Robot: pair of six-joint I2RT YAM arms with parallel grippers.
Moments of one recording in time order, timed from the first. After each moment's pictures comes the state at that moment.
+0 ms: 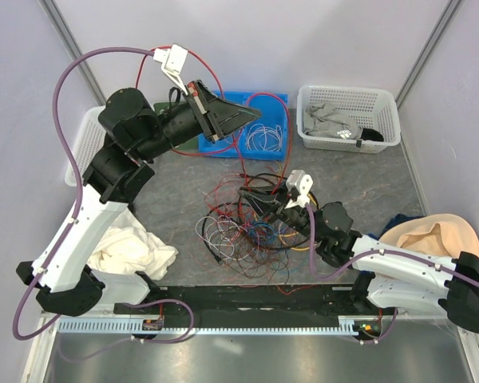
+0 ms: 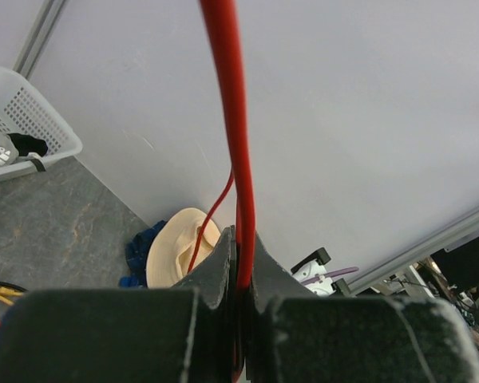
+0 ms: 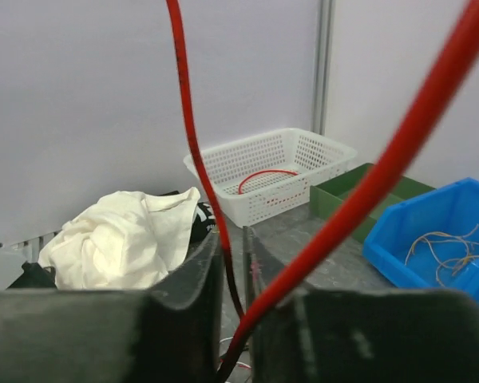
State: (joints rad) left arm -0.73 1.29 1.82 -0.32 0.36 -0.81; right arm 1.00 1.05 0.58 0.82 -0.02 0.06
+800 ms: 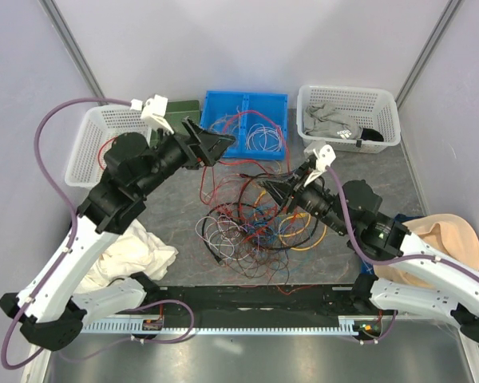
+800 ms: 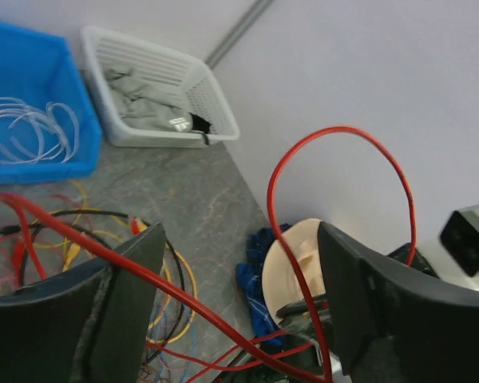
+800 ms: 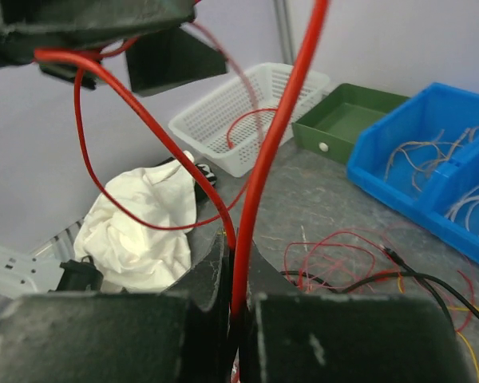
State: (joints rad) left arm -0.66 1.04 1.37 -0.34 0.05 -0.71; right arm 1.00 0.88 0.96 0.03 0.10 0.26
